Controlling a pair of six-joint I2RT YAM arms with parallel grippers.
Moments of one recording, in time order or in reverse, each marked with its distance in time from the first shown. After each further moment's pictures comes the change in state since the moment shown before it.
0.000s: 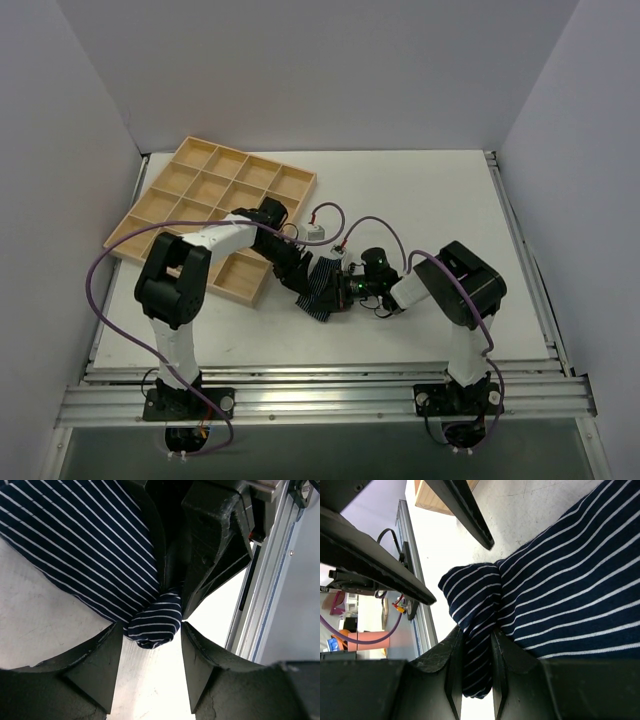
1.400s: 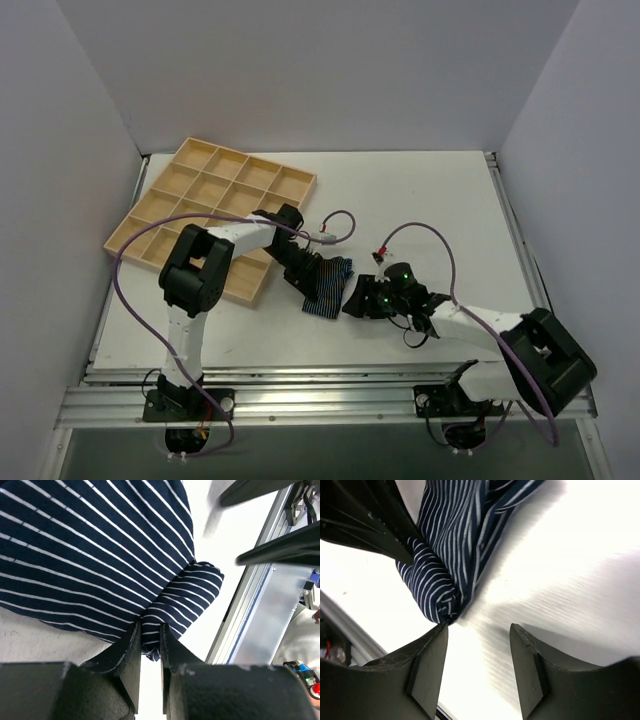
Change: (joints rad) left arm -0.058 0.172 0.111 -0.050 -0.017 -0.164; right arm 0.021 -0.604 -0.196 -0.564 0.597 -0.039
